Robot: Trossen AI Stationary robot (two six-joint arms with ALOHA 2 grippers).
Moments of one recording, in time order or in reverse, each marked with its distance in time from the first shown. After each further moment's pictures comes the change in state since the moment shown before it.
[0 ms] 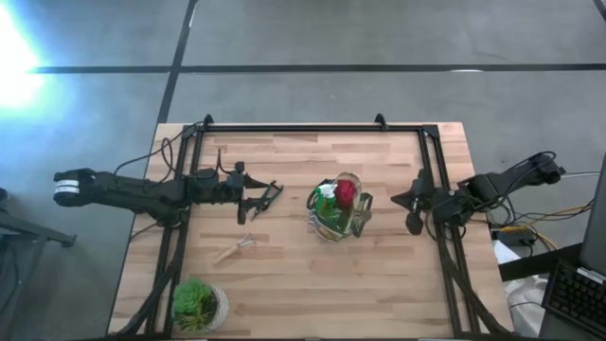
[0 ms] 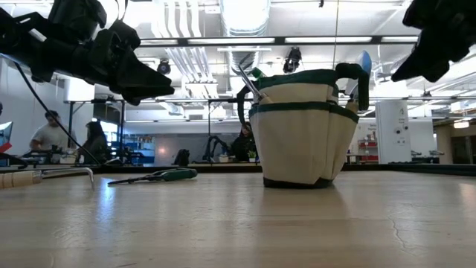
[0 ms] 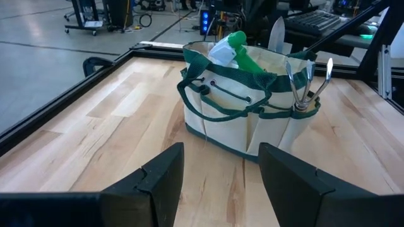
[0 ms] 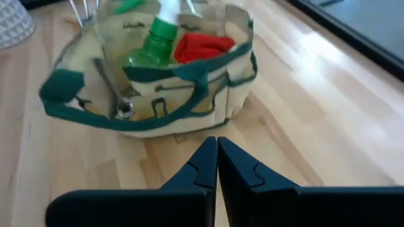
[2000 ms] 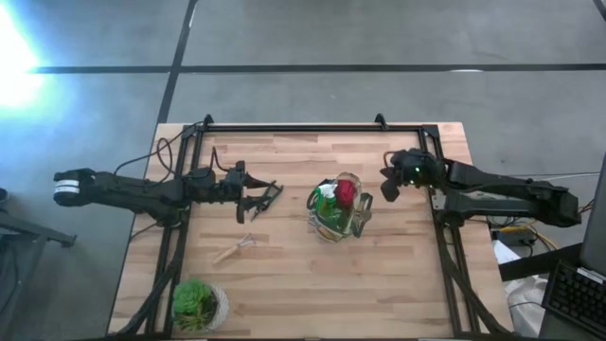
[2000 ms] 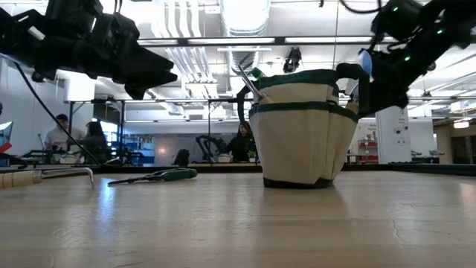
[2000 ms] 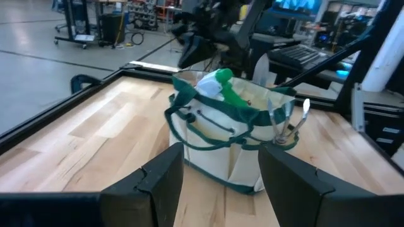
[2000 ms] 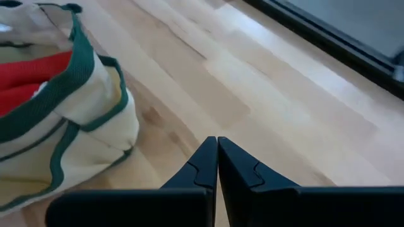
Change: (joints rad) left arm -0.003 -0.001 0.000 0.100 0.036 -0.079; right arm -0.768 0.268 -0.049 0.309 -0.386 -0.304
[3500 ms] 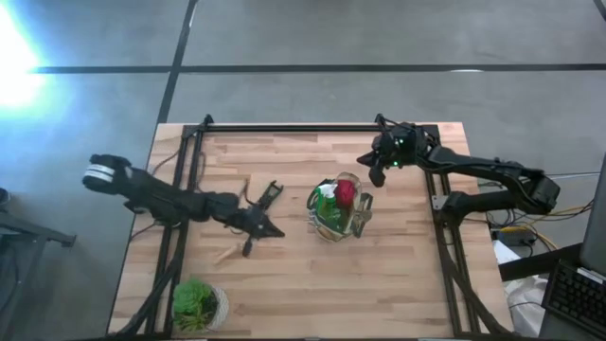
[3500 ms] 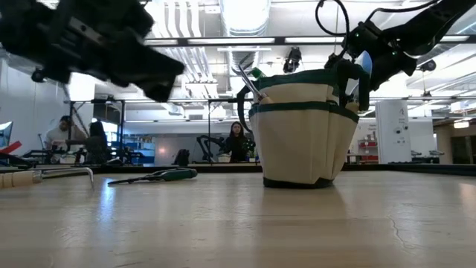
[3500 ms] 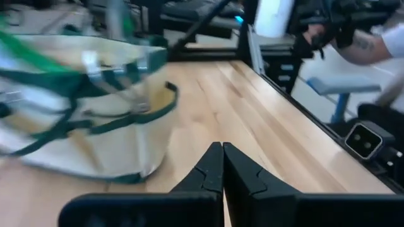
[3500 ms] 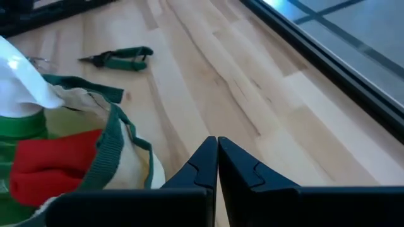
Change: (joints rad) left arm -0.280 0.403 0.115 0.191 0.117 0.082; right arm -0.279 0.379 0.083 0.430 -0.532 -0.301
